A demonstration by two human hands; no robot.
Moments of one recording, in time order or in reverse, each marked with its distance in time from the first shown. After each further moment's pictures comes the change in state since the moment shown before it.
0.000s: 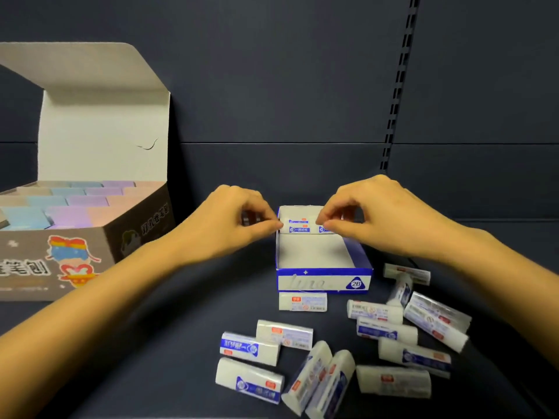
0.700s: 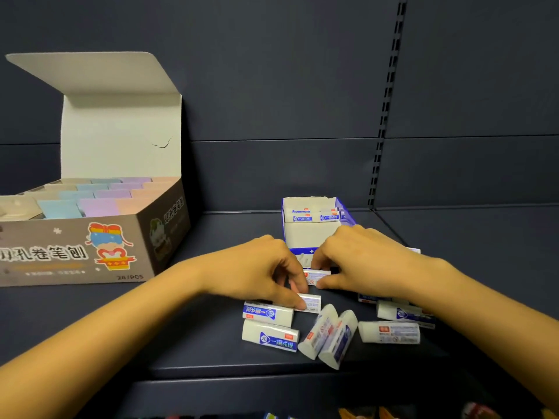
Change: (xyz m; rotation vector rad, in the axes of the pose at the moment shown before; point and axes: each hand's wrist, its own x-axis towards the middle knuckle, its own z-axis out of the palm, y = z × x) left_hand -0.044 0.039 0.015 -0.111 -0.613 -0.019; right_hand -0.035 -0.041 0.039 -0.253 -0.264 -0.012
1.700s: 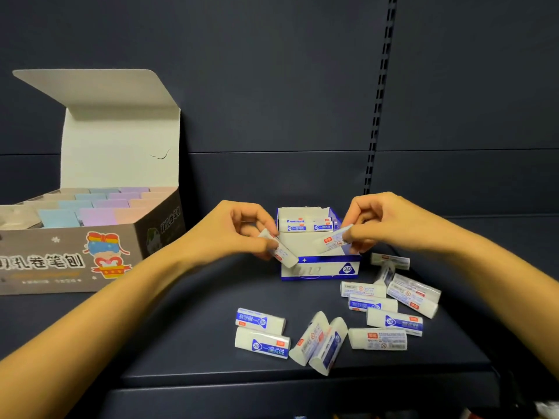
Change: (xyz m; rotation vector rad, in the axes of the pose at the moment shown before) left_hand -0.007 -0.015 -0.026 -0.585 0.454 0.008; right_hand -0.011 0.051 -0.029 1.000 0.135 0.213
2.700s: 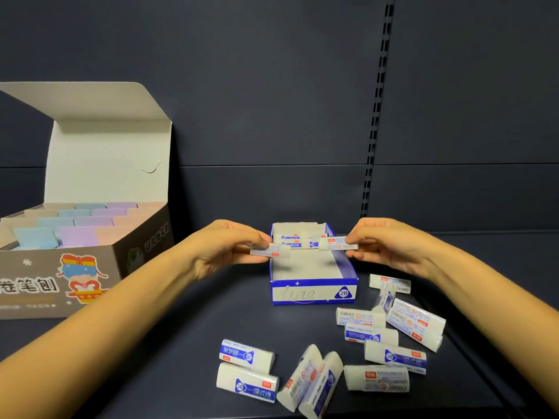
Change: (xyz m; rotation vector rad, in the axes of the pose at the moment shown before) left_hand 0.046 -0.017 0.001 -0.412 0.190 -0.435; right_hand 0.042 0.044 -0.011 0.623 0.094 0.305
